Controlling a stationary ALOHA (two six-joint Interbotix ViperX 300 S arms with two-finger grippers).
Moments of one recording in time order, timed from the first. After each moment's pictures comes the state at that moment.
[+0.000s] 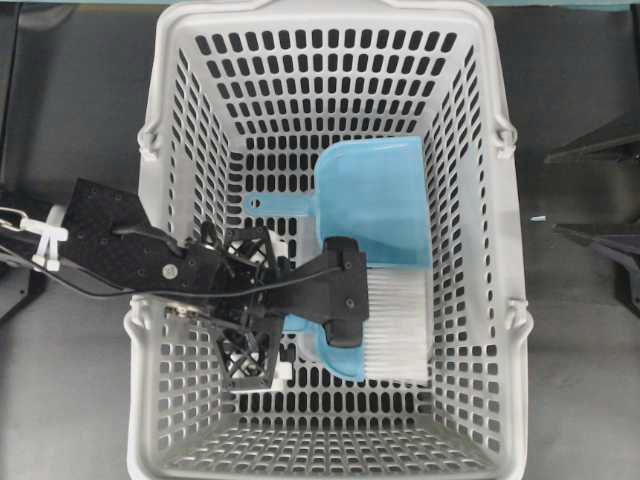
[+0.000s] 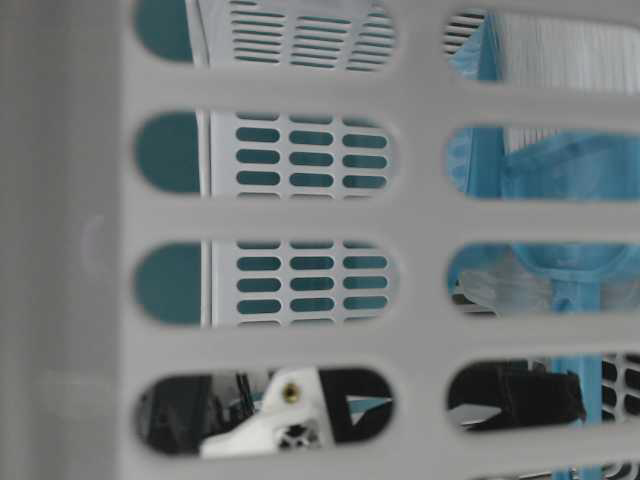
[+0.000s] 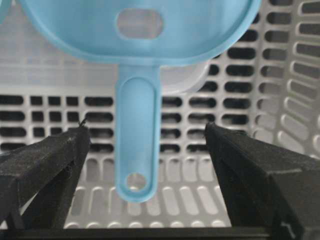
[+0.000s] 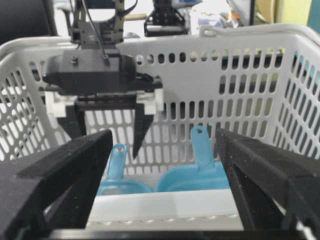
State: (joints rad) left arm -0.20 0.09 0.23 0.04 0.91 -0.28; right arm 0.00 -1.04 1.12 0.01 0.00 0.03
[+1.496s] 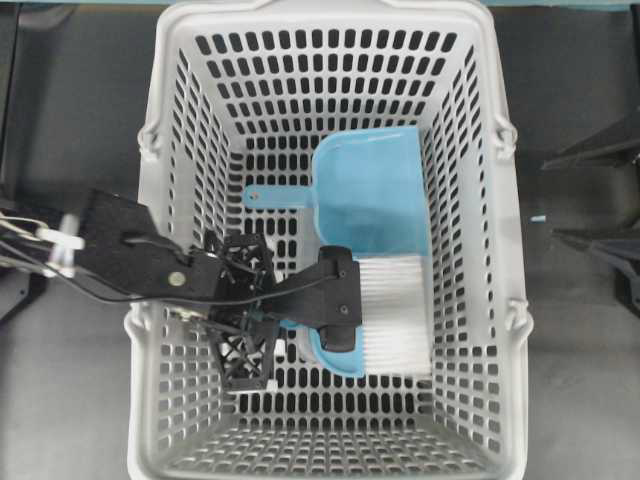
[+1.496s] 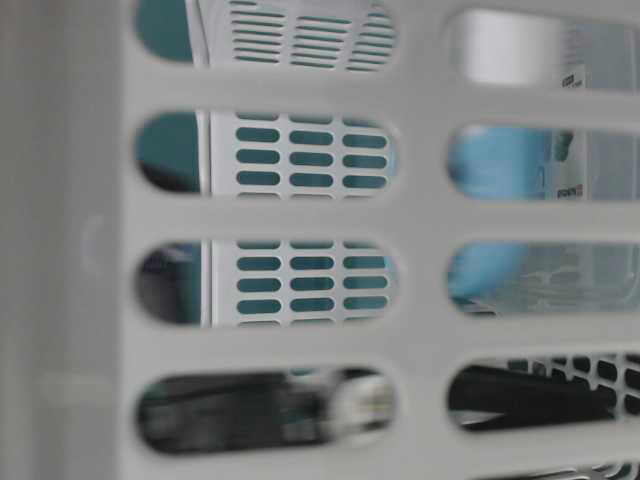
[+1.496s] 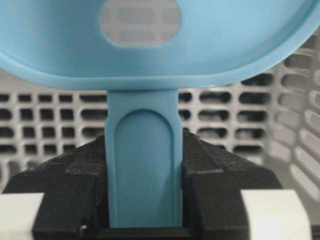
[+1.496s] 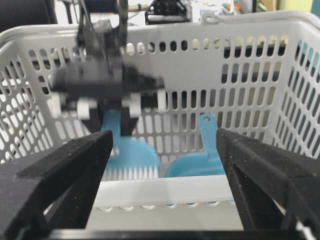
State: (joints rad) left arm -0.21 0.10 0.26 0.04 0.90 -0.27; right arm 0.00 -1.04 1.14 0.01 0.00 0.03
